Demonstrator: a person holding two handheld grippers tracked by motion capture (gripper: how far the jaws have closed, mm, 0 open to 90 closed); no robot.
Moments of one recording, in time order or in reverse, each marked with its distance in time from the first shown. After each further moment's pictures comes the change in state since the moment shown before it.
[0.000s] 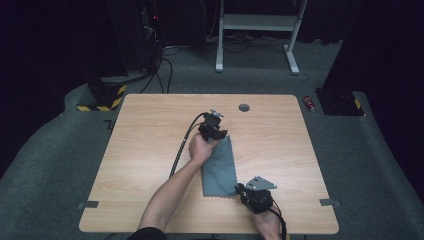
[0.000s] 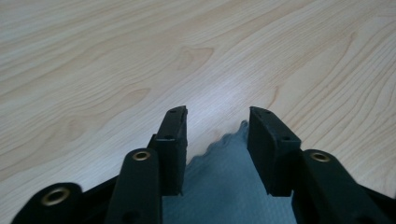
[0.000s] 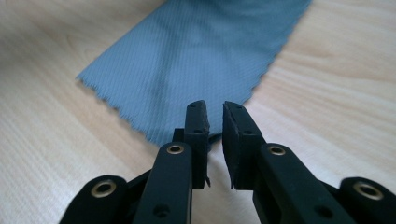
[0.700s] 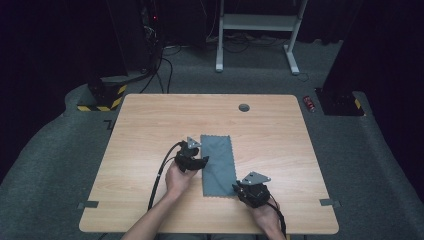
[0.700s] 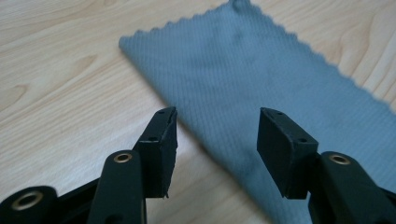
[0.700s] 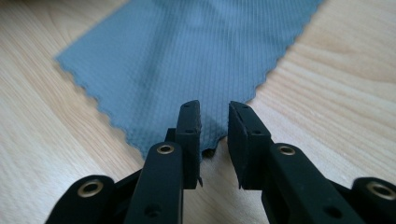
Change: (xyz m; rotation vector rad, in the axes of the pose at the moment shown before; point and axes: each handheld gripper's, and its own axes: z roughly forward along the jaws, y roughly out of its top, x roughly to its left) left arm -0.017 -0.104 -0.068 -0.004 0.053 0.027; right arm -0.009 0.005 0.020 0.086 0.029 -0.073
